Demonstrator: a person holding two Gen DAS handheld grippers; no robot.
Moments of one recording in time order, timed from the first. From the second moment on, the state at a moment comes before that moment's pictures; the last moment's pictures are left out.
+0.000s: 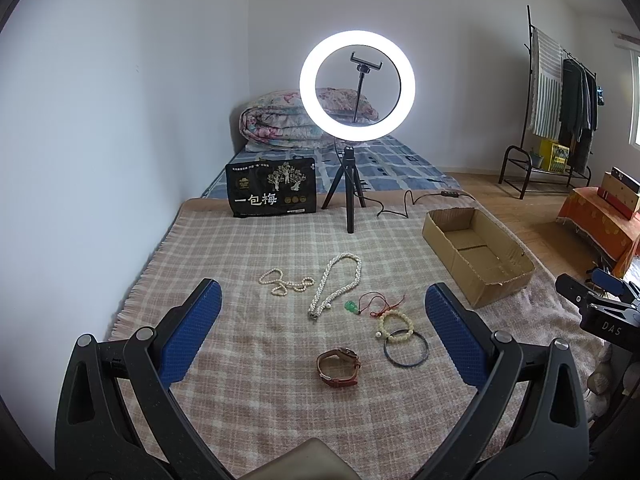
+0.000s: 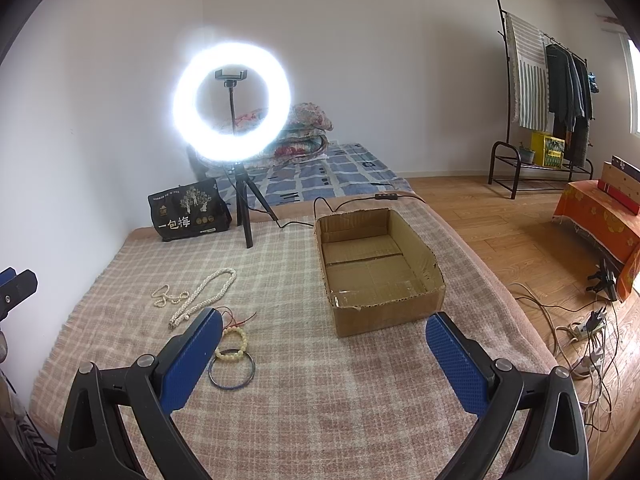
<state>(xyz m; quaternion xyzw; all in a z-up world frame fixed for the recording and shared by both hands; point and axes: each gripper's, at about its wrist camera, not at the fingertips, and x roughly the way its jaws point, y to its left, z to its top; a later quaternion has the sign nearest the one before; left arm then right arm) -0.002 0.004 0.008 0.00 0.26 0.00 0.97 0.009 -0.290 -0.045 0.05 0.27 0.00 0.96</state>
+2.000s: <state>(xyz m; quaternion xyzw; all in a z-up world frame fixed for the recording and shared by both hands) 0.092 0.064 -0.055 -0.02 0.37 -0.01 0.93 0.125 -0.233 -0.087 -0.04 0.31 0.10 0.94</state>
